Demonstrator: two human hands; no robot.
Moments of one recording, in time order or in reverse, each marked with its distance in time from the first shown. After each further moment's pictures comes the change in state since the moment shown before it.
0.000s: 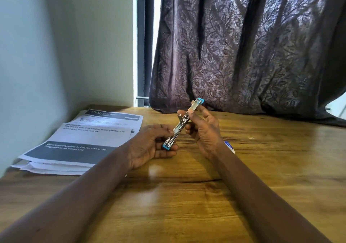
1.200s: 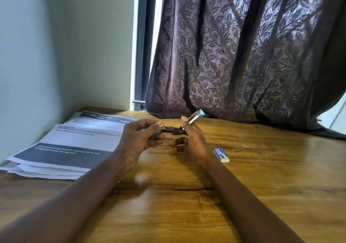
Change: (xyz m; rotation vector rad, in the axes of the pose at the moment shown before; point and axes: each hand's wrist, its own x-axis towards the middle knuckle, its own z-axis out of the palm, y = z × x) left_hand 0.005 -0.001 -0.006 -0.011 0.255 0.376; right_hand -0.003 0.010 0.007 -0.234 -0.044 0.171
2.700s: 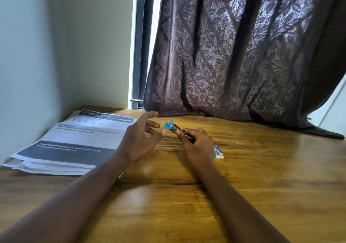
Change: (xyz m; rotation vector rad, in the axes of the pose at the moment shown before) left_hand 0.006 -0.013 -0.009 0.791 -0.004 0.365; right_hand -0.007 0.031 -0.026 -0.787 0.427 -0.365
